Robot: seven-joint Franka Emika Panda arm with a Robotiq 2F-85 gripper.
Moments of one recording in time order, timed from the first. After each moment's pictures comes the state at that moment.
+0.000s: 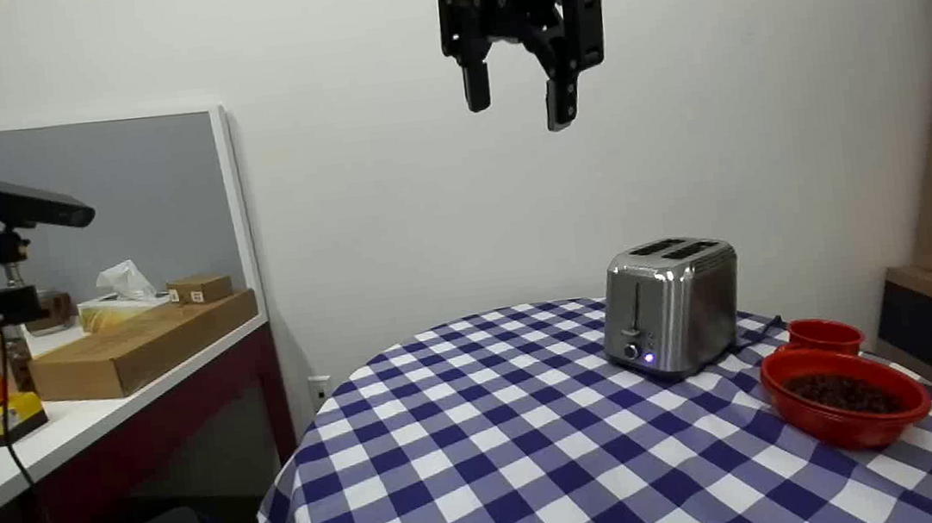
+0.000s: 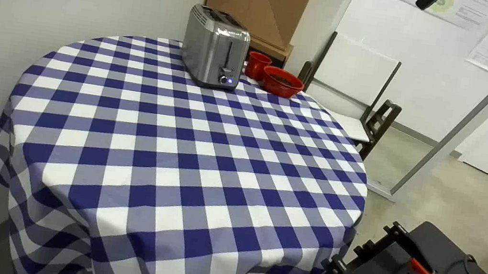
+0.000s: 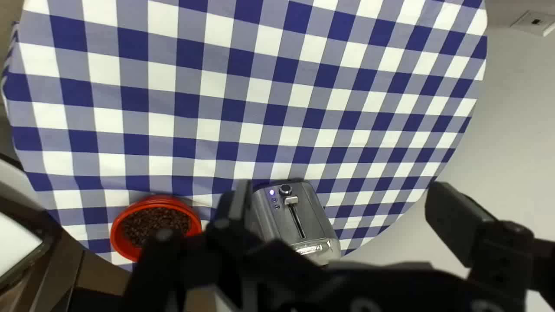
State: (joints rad) arm 0.00 -0.56 -0.26 -2.46 0.17 2.16 -0.20
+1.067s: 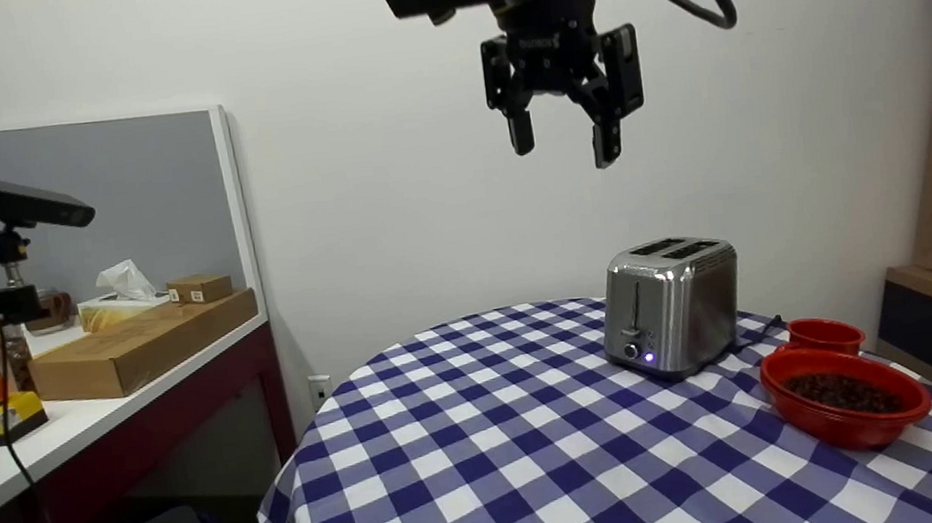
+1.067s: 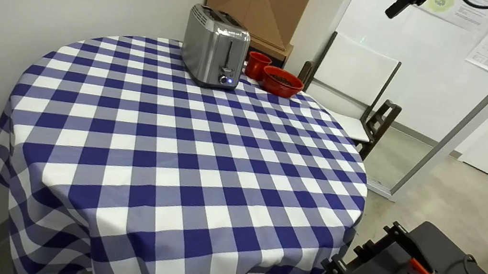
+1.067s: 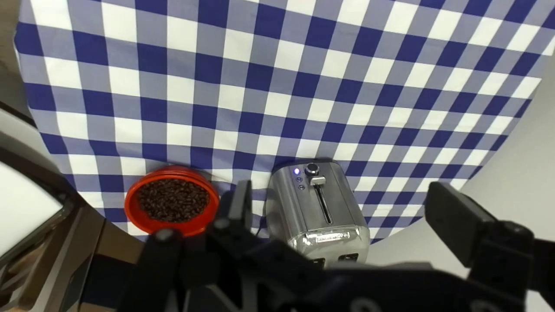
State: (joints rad) arm -0.01 -0.40 -0.20 -2.45 0.15 2.37 -0.20
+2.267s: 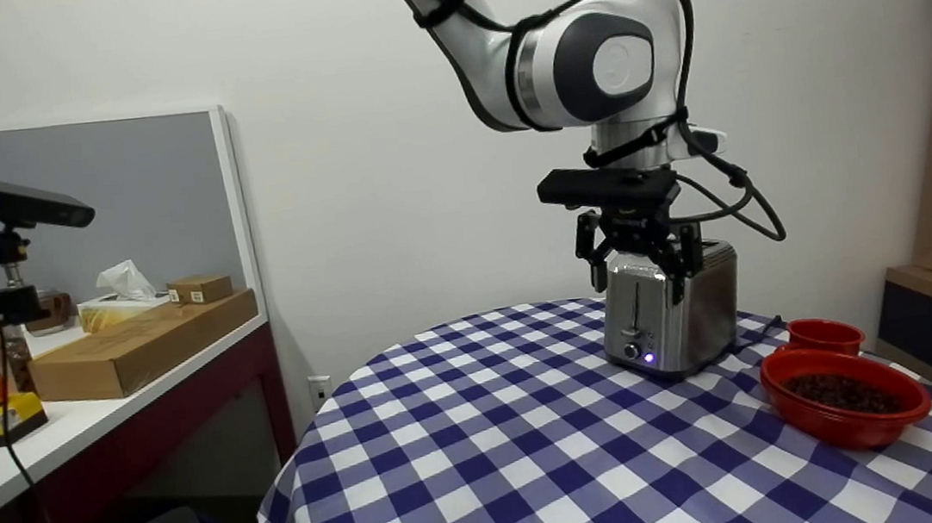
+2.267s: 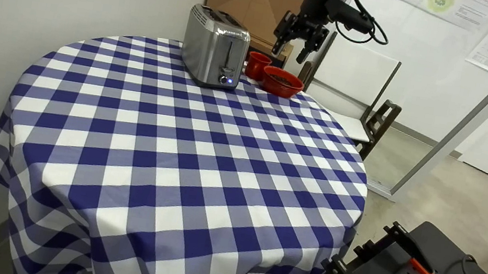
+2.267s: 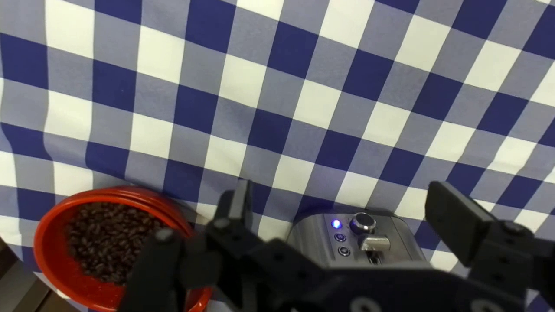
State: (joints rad) arm -0.05 0.35 -0.08 -1.96 0.12 2.44 -0.20
